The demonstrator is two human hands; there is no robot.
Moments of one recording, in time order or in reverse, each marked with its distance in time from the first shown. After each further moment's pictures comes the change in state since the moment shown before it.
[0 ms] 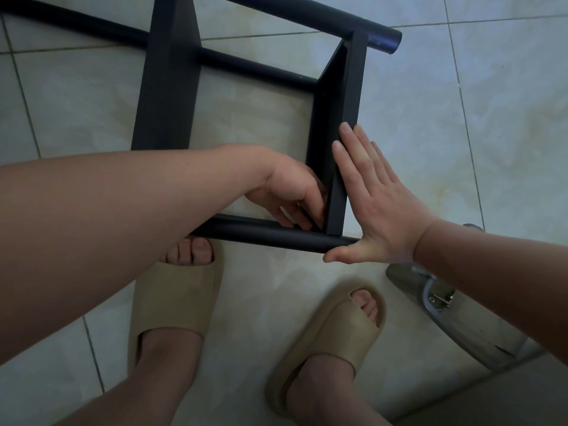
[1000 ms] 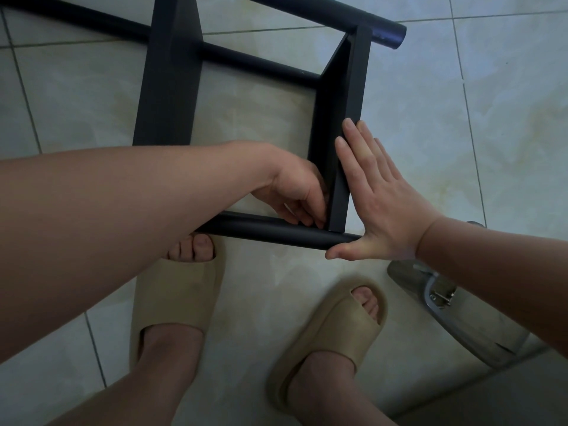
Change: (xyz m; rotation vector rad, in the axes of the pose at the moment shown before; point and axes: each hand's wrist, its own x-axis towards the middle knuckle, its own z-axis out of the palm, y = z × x) left_hand 0.005 0.001 0.003 0.003 0.051 -0.003; right_hand 0.000 0.001 0.002 0.010 0.006 -0.004
